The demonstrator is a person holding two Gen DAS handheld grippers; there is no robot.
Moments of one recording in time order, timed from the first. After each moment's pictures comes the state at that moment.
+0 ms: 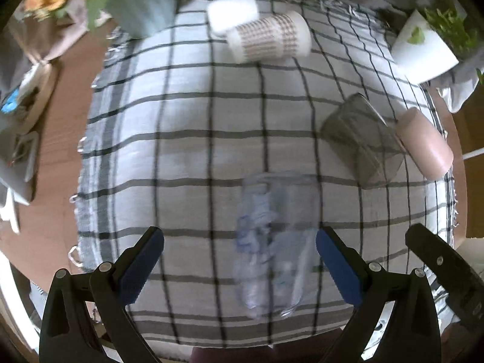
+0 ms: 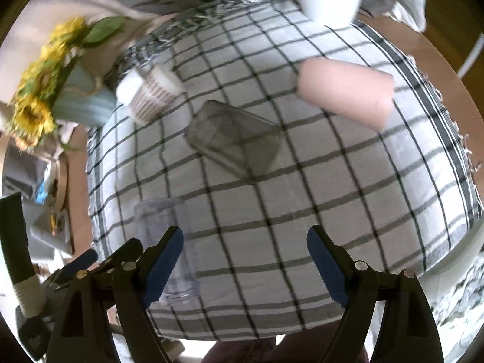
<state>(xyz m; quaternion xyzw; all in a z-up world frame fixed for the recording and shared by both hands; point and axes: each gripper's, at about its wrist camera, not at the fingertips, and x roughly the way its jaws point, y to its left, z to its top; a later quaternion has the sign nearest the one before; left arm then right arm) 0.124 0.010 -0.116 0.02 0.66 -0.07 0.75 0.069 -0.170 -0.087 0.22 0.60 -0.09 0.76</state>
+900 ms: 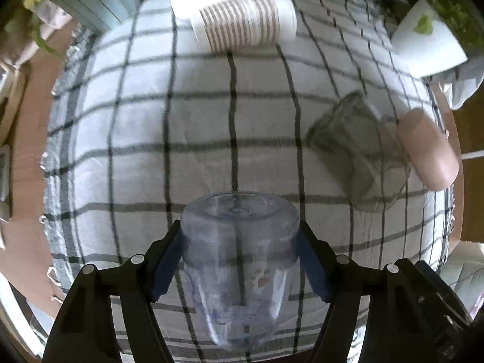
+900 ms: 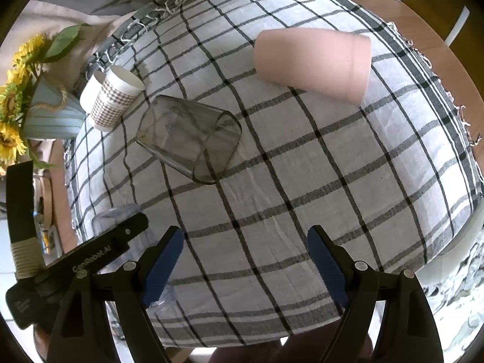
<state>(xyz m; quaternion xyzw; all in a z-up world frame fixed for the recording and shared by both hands) 0.161 -0.018 -0.137 0.01 0.68 -0.09 0.73 0.067 -0.197 -0.117 0.25 0.62 -0.12 0.74</state>
